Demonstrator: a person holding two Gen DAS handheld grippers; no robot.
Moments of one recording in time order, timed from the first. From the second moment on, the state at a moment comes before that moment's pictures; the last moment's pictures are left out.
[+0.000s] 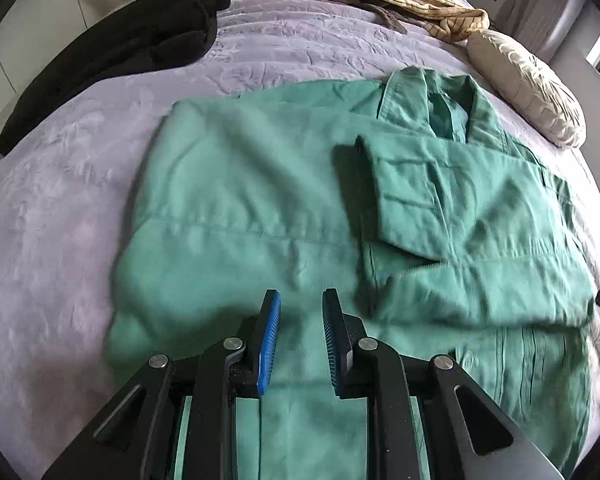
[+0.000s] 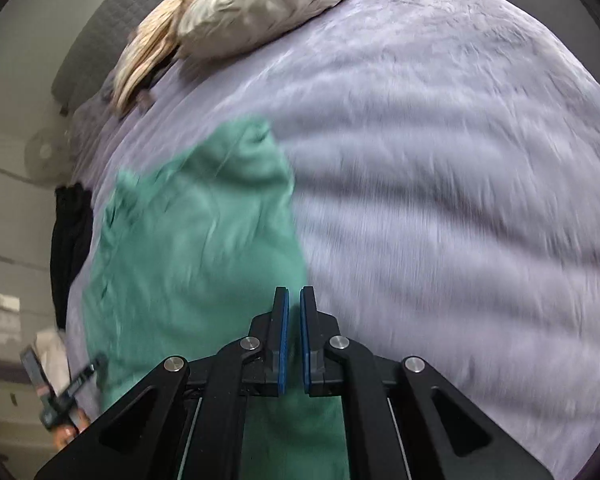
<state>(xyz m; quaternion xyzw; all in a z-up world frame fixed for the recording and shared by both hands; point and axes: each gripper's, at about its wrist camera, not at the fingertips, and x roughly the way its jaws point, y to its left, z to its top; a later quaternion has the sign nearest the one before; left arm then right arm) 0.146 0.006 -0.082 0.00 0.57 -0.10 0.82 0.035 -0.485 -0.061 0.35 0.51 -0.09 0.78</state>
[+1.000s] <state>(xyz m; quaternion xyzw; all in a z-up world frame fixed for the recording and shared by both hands) 0.018 0.029 -0.055 0.08 0.63 -0.08 0.76 -0.043 -0.345 -0.041 0.33 0.59 -0.02 0.74</state>
